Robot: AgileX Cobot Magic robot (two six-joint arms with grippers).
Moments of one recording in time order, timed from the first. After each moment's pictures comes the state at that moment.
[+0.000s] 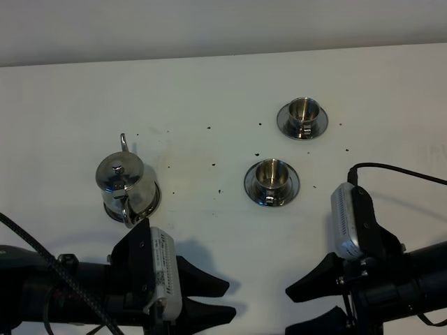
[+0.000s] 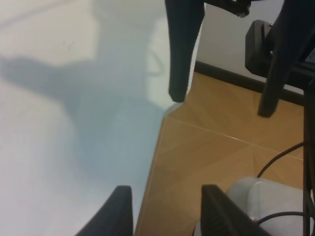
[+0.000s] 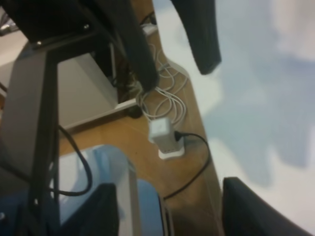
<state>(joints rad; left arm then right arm) -0.55 1.37 -0.35 -1.71 0.64 2.10 0.45 1.38 -0.39 1.49 0.85 -1.97</state>
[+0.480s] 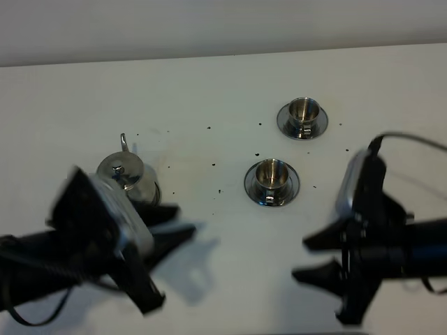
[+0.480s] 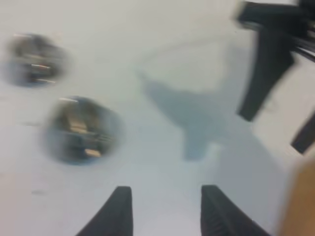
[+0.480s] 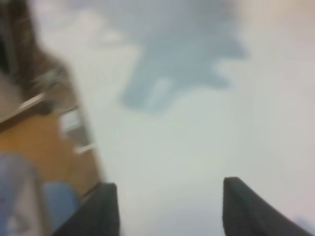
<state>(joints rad) -0.55 1.05 -0.40 -1.71 0.21 1.85 0.45 1.35 -0.47 1.47 0.55 -1.81</state>
